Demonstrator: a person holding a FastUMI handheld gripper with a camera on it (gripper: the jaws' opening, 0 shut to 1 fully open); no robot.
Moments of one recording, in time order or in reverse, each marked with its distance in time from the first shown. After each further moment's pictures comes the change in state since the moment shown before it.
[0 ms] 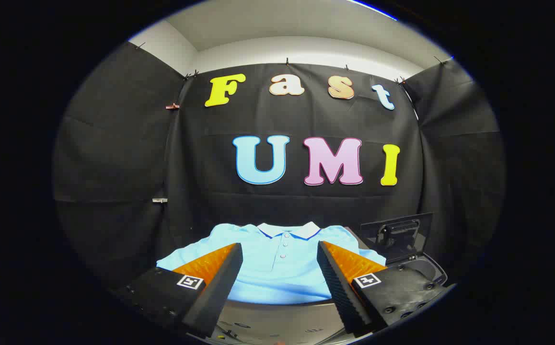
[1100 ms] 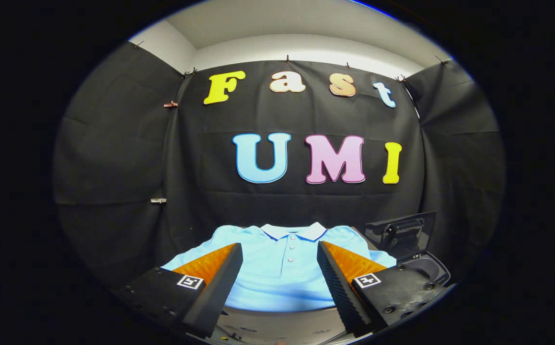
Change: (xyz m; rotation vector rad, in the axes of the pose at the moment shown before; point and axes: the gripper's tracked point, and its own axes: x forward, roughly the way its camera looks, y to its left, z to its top) arm 0.025 0.012 0.001 0.009 0.018 -0.021
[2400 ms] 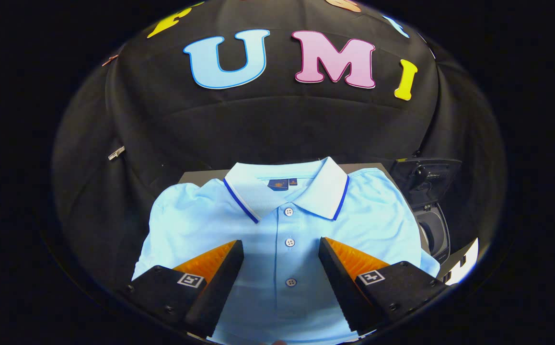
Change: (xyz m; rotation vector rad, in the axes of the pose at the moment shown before) arm 0.137 -0.012 -0.096 0.086 0.745 -0.128
